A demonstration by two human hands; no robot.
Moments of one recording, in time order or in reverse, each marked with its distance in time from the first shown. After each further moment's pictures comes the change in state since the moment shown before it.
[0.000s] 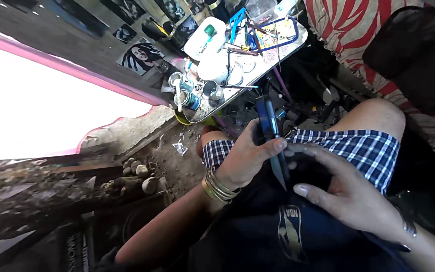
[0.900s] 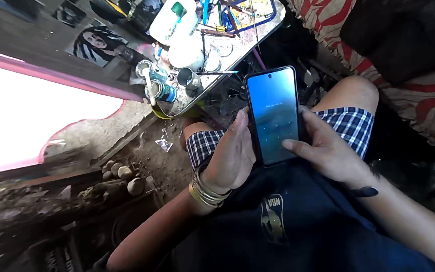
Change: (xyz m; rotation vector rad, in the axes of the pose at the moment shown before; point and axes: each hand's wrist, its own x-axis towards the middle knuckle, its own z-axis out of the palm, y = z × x) left_hand -0.009 -0.011 0.009 -0.228 -0.207 -0.004; right_hand 0.011 0.006 -0.007 0.250 0.145 0.325
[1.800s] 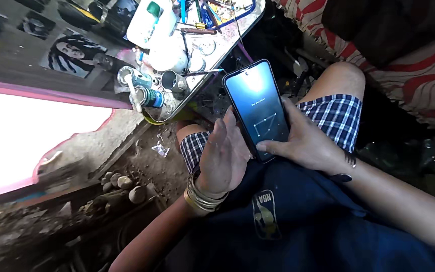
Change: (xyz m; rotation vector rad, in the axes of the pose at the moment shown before) left_hand 0.003 -0.010 0.001 -0.092 -0.046 0.089; right_hand 0.008 0.009 0.005 -0.210 0.065 0.024
